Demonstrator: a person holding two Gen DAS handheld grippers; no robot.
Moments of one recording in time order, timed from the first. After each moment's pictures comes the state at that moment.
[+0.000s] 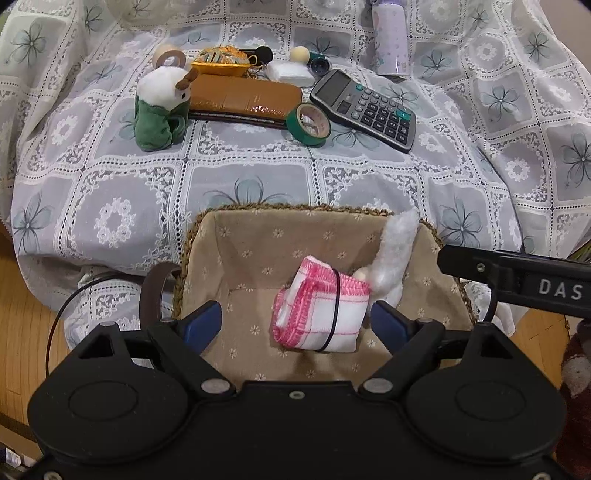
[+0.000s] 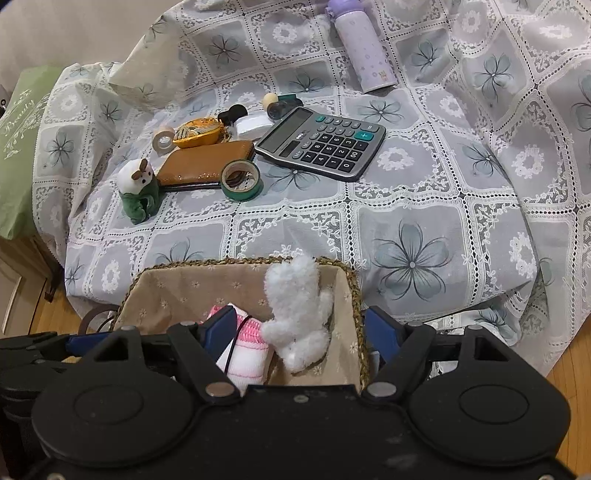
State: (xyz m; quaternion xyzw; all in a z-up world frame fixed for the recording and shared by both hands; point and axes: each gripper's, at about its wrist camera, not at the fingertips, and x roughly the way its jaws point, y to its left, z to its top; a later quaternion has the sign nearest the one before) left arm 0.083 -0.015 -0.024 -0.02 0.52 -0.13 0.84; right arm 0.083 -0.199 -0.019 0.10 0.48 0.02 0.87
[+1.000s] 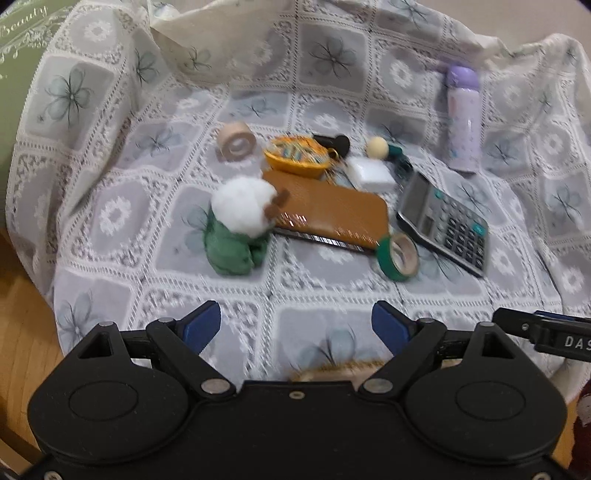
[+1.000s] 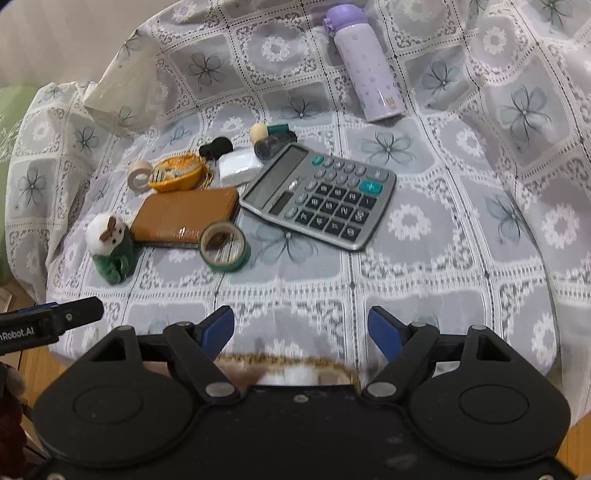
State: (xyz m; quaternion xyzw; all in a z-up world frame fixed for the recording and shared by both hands) left arm 0.174 0.033 0.000 -0.04 0.45 -0.06 0.89; right arm 0.181 -0.203 -0.021 0.11 0.47 0.01 0.88
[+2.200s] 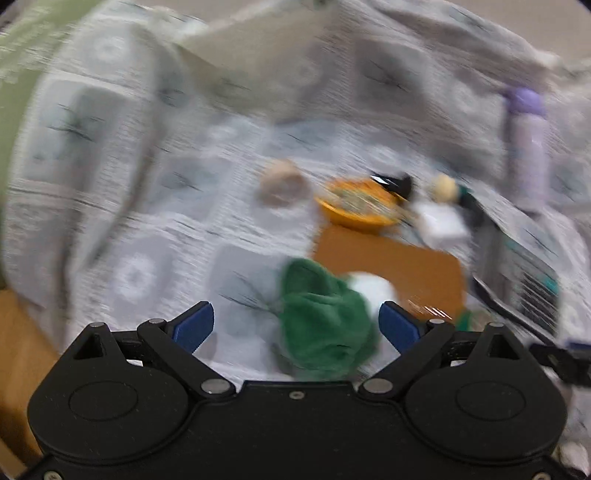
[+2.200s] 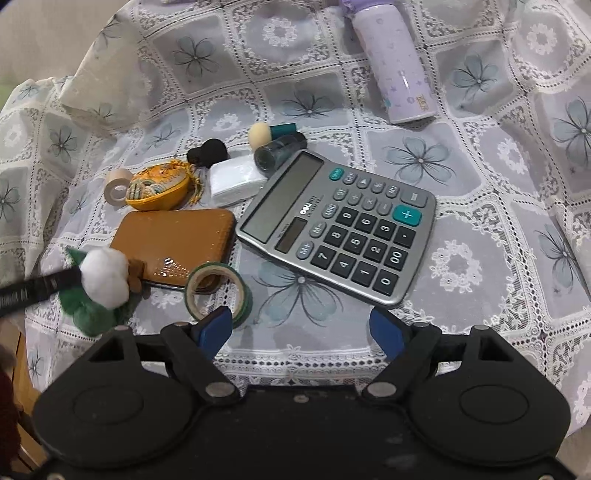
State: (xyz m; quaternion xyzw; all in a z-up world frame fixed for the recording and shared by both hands) left arm 0.238 0.041 -0.020 -0.02 0.44 -0.01 0.90; right arm 0.256 -0.187 -0.051 0.10 0.49 0.00 0.87
